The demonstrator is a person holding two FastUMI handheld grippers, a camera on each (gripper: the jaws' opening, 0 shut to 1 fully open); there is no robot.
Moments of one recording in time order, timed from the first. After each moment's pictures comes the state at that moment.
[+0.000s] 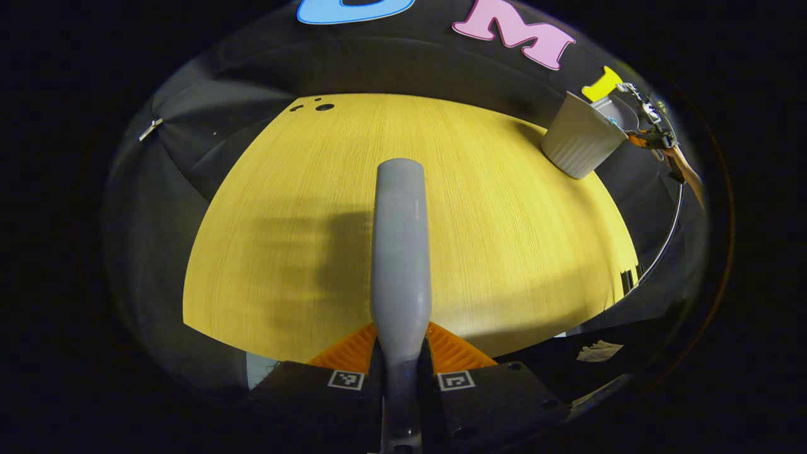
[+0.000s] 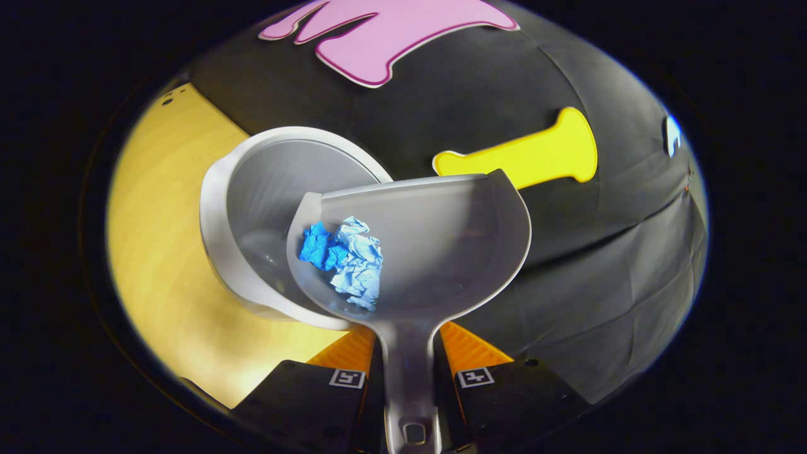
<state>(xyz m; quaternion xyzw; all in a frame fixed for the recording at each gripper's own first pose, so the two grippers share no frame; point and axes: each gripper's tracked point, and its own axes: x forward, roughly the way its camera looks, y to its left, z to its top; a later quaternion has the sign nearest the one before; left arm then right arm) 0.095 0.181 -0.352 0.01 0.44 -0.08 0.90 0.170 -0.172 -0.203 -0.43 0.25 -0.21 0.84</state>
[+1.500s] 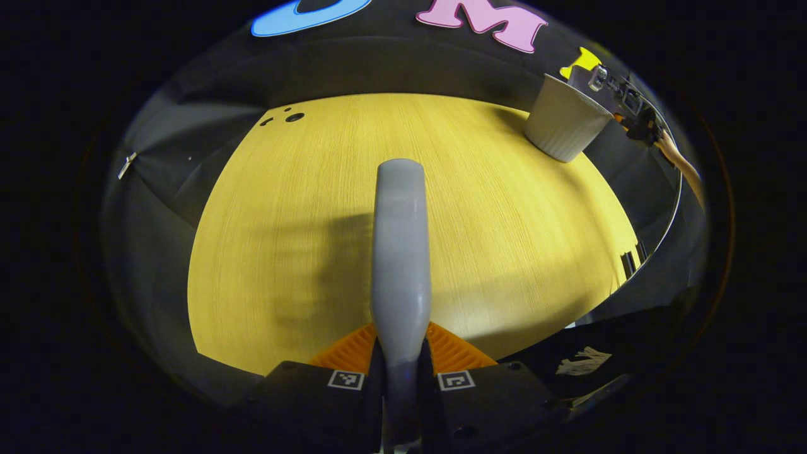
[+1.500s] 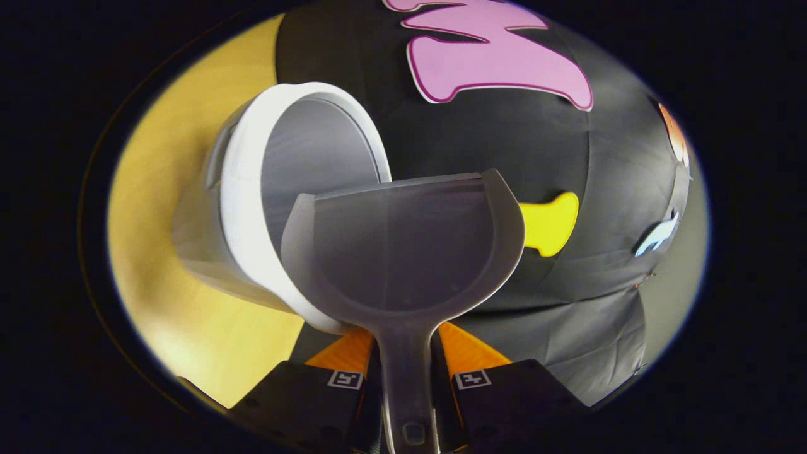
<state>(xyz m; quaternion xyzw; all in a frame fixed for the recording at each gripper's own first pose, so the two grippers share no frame) 0.121 0.164 -0.345 0.05 0.44 -0.11 0.89 0.133 -0.171 -0.181 -0.56 0.20 -0.24 0.77</state>
